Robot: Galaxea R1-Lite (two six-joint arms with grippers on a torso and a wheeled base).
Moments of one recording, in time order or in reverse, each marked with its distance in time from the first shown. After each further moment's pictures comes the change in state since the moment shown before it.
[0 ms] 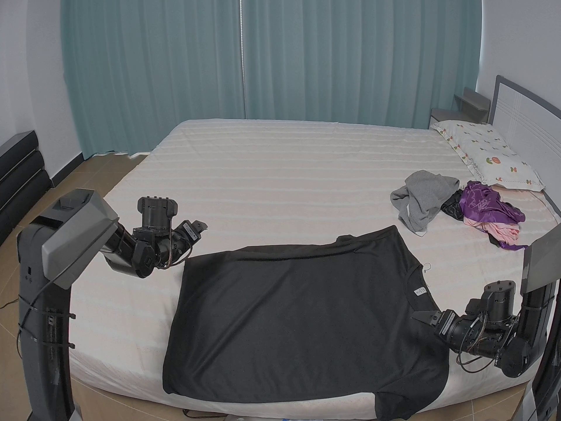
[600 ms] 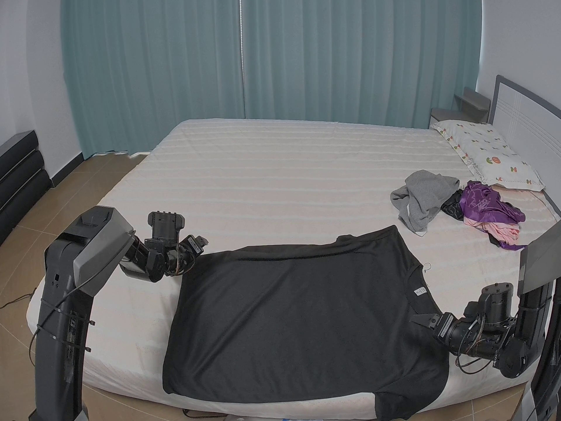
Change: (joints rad) left arm 0.023 0.195 -0.203 0.096 0.008 0.025; right arm 0.000 0.026 0.000 -0.002 0.000 0.001
